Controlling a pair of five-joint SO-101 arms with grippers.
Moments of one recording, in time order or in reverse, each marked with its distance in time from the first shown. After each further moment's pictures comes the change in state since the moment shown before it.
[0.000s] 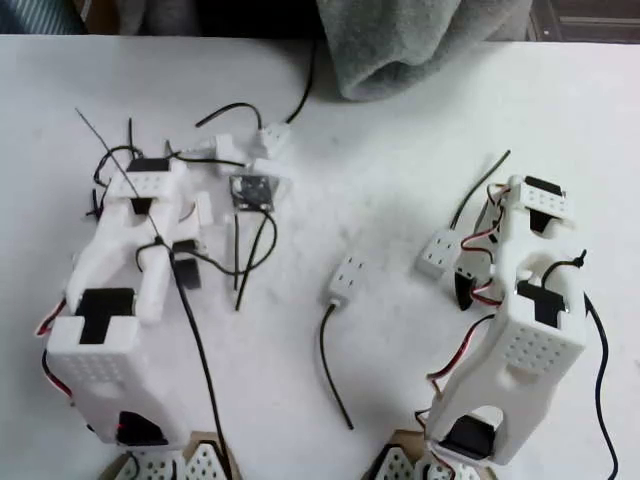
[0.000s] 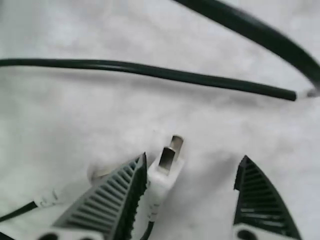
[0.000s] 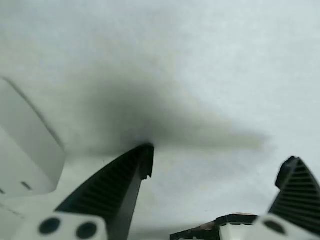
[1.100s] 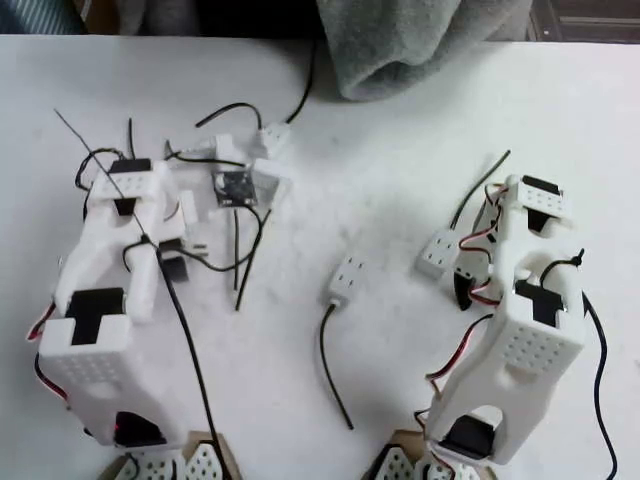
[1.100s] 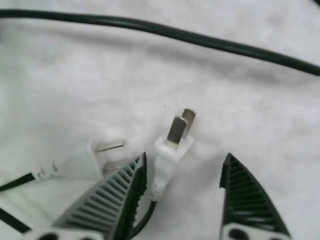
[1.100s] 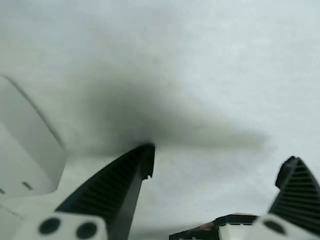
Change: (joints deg) left arm -3.9 0.0 0.0 -0.5 0.0; right arm -0.4 0.0 0.0 0.0 0.0
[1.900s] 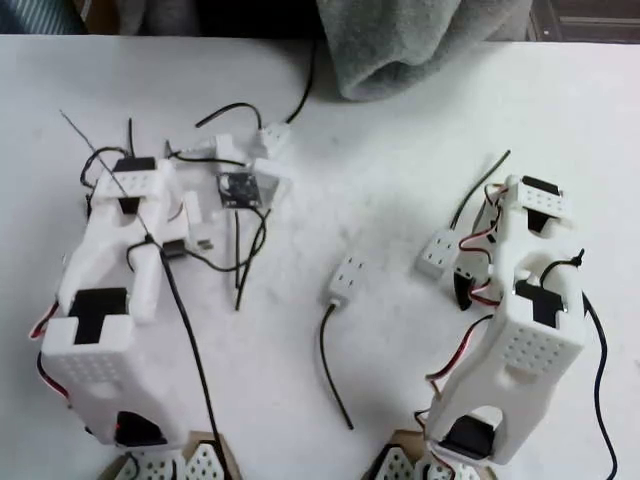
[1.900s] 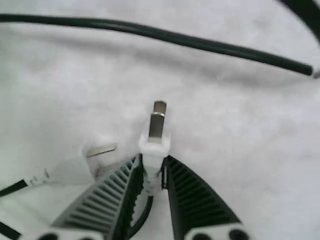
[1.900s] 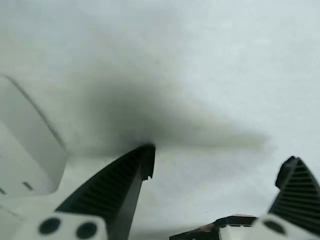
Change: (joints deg) left arm 1.0 0.0 -0.5 2.2 0.0; right arm 0.0 0.0 0.3 -0.7 0.0
